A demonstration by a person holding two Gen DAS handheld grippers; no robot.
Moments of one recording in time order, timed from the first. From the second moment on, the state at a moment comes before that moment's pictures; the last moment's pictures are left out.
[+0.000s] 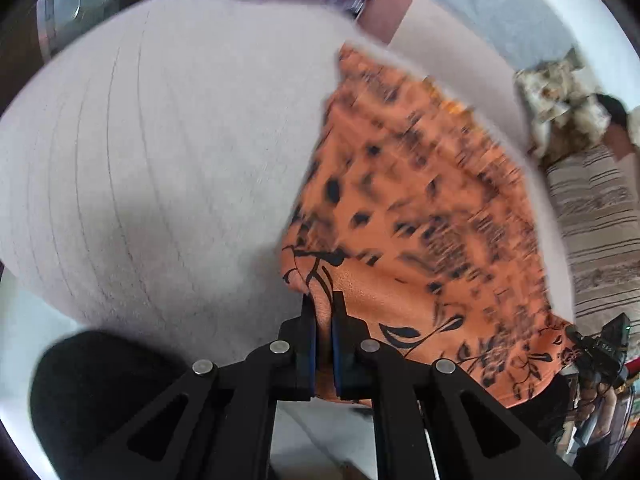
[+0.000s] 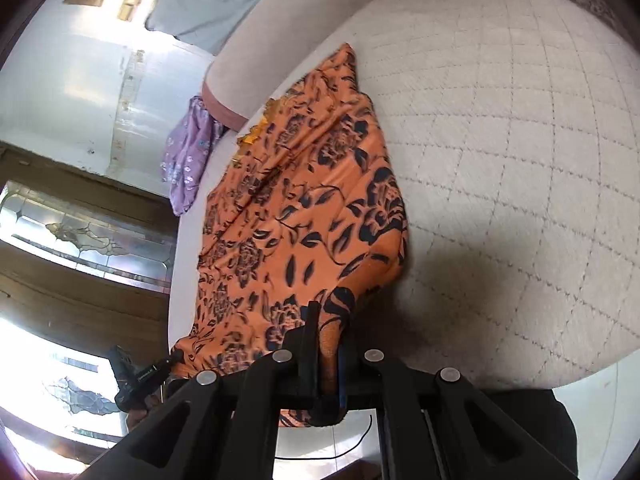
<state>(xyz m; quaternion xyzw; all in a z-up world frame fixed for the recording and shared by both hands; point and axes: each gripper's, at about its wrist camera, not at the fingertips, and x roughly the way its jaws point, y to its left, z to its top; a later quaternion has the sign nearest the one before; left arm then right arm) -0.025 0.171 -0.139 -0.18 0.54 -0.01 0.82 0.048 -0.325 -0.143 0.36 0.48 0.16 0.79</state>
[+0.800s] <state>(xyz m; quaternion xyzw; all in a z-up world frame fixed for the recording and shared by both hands) 0.298 0.160 -0.142 -0.16 0.48 0.04 0.86 0.341 -0.343 -0.143 0.39 0.42 0.06 0.82</state>
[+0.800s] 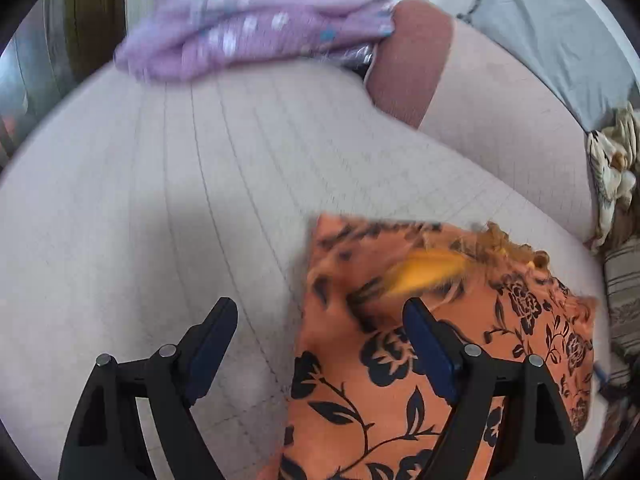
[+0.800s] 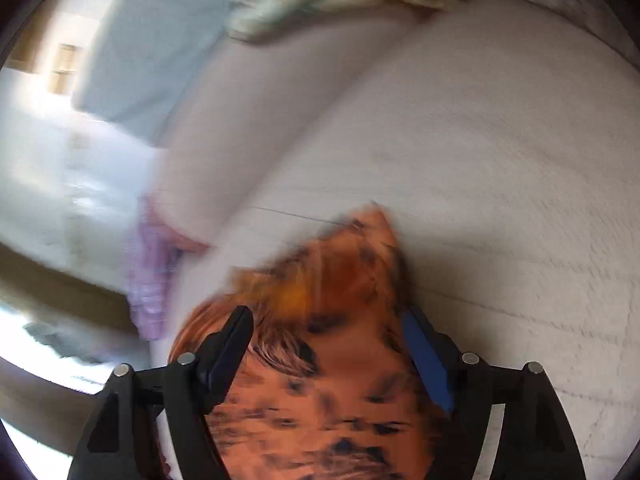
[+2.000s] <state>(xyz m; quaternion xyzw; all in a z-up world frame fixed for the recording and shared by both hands) 0.142 0.125 0.000 -0.23 0.35 0.01 0.91 0.220 -0.301 -0.054 0.43 0.30 0.08 0.85</state>
